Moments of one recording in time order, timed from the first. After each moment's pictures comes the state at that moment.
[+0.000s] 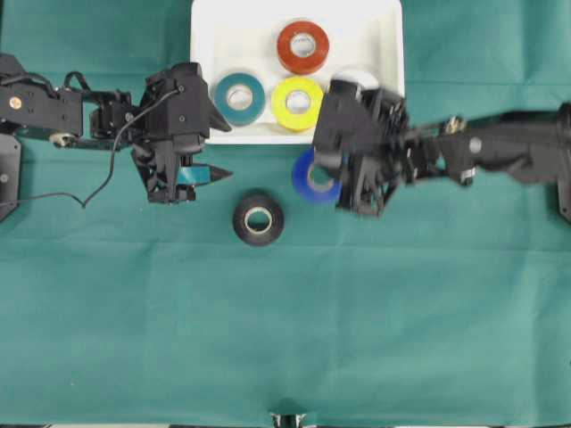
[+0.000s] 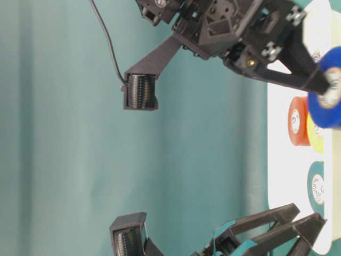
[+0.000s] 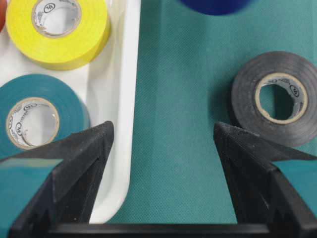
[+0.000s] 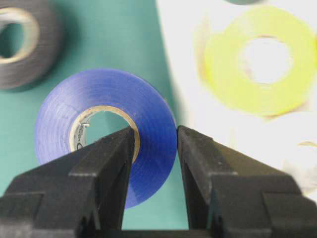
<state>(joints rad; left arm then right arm) 0.07 -0.13 0.85 -0.02 0.01 0.05 0.00 0.02 0.62 -0.56 0.32 0.89</state>
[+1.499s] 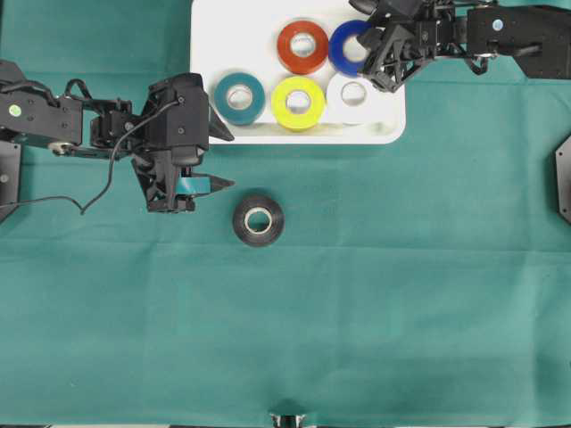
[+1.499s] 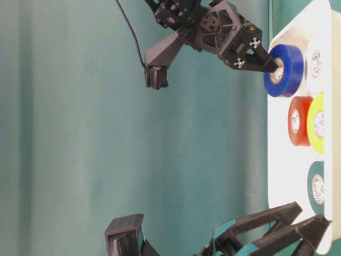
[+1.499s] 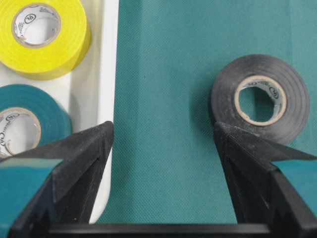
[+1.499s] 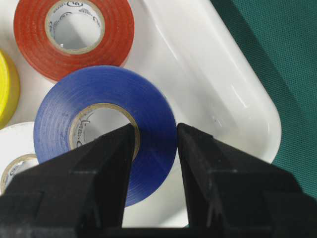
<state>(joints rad) 0.04 -0.13 0.85 -0.02 0.00 0.05 -0.41 0.01 0.67 -0.67 0.27 0.88</state>
